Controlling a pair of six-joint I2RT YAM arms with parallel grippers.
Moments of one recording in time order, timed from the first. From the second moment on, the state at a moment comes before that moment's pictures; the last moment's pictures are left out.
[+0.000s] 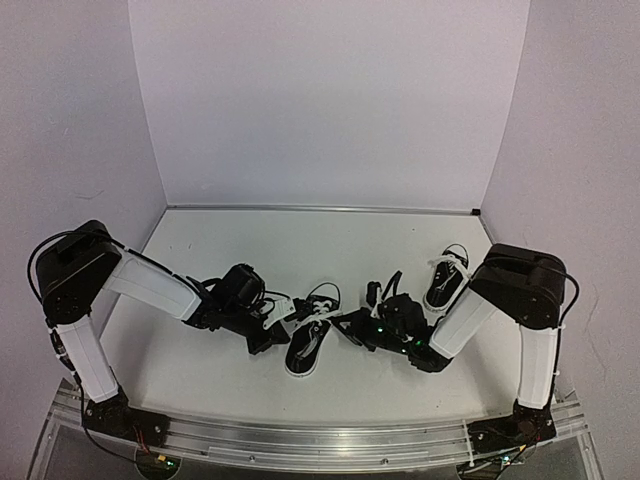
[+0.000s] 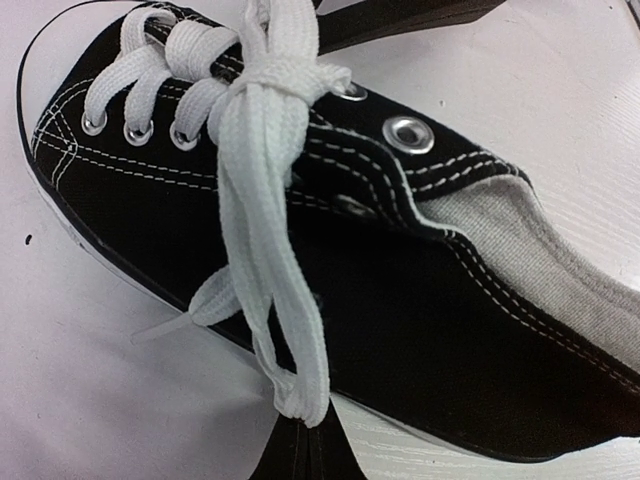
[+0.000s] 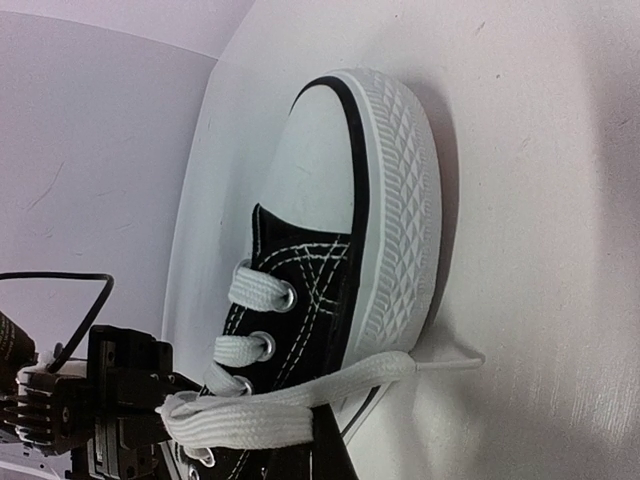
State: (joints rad) left arm -0.84 1.78 0.79 0.10 0.31 0.37; right arm 0.89 2.03 0.64 1.04 -0.05 1.12
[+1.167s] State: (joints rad) left arm -0.79 1.73 0.84 0.13 0.03 0.34; right arm 0.90 1.76 0.63 0.59 0.09 0.99
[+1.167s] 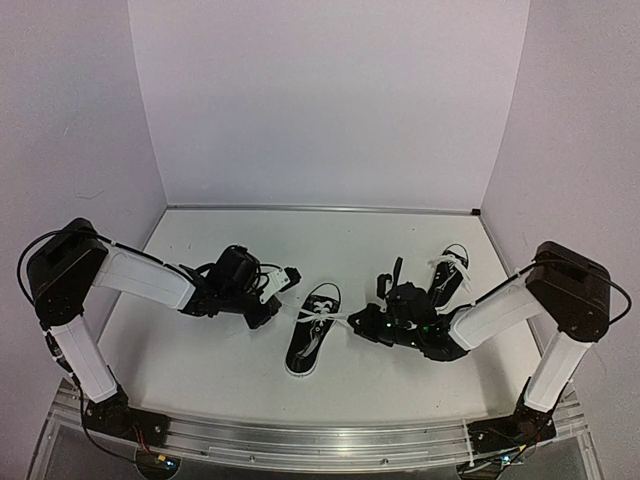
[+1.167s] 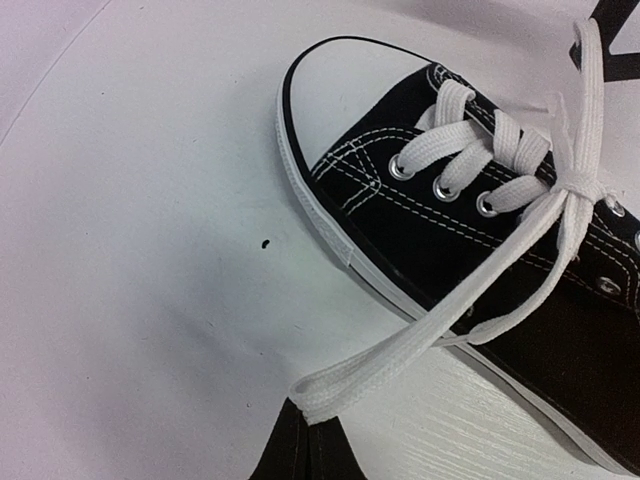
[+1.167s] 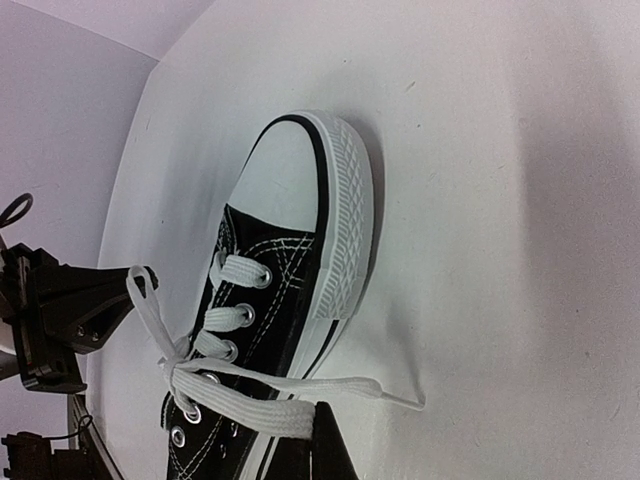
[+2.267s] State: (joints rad) left arm -0.78 1.67 0.85 0.03 0.12 0.36; right arm 0.89 1.79 0.78 0.50 -0.07 0.87
